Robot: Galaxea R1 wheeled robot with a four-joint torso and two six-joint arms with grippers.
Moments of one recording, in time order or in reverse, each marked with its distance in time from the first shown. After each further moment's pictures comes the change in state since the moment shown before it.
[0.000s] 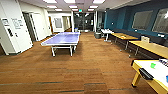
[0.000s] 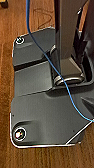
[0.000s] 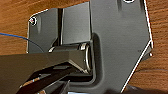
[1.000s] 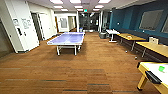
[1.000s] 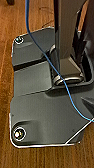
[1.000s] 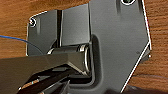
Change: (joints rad) left arm 0.000 -0.002 0.000 0.000 0.002 0.000; right arm 0.002 -0.001 -0.001 0.000 0.004 0.000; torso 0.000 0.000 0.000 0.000
